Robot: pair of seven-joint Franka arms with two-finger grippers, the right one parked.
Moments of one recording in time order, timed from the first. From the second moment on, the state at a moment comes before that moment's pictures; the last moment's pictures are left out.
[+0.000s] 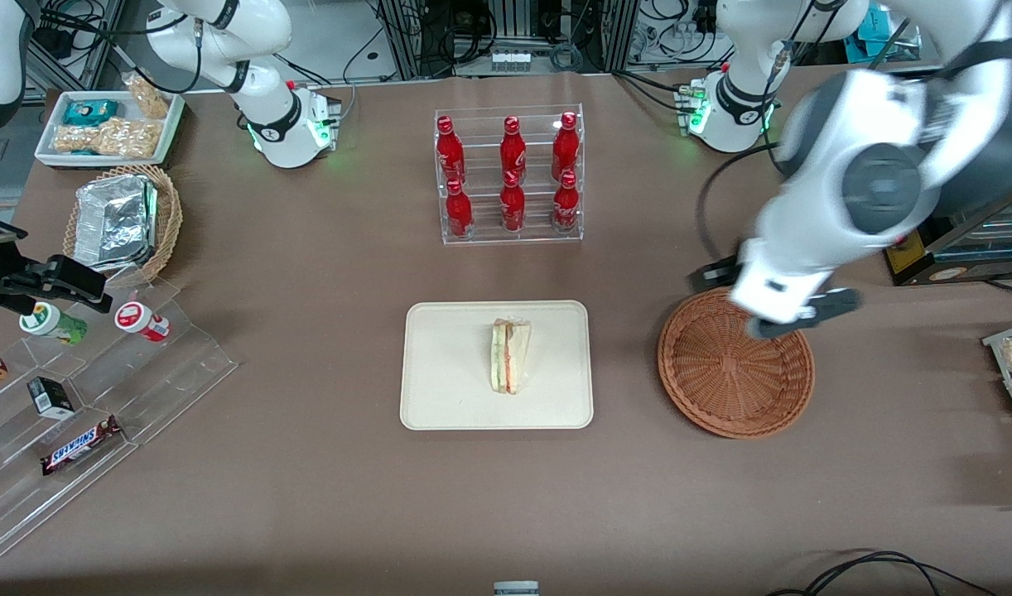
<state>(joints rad) -0.06 0.24 -0.26 -1.47 0.01 1.44 -0.61</state>
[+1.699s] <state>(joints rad) 0.07 -0.06 -0.21 -1.59 0.01 1.30 -0.23</state>
